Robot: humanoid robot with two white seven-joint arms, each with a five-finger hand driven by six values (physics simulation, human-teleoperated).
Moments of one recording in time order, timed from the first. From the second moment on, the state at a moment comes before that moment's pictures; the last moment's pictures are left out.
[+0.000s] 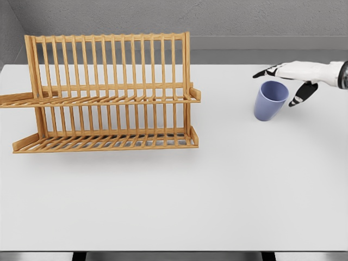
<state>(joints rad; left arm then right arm) 0.06 0.00 -0.21 -0.16 0.19 -0.03 -0.16 -0.99 -0.76 0.88 -0.94 0.18 -0.60 0.61</state>
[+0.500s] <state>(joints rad) 0.06 0.00 -0.21 -0.16 0.19 -0.03 -0.16 -1.00 -0.73 0.90 -0.93 0.18 -0.61 0.61</state>
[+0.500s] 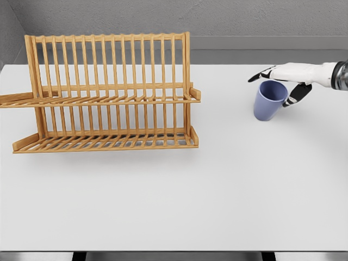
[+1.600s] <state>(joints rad) 0.06 0.00 -0.21 -0.16 0.19 -0.03 -0.16 -1.10 -0.74 0.91 -0.95 0.18 -0.61 0.61</state>
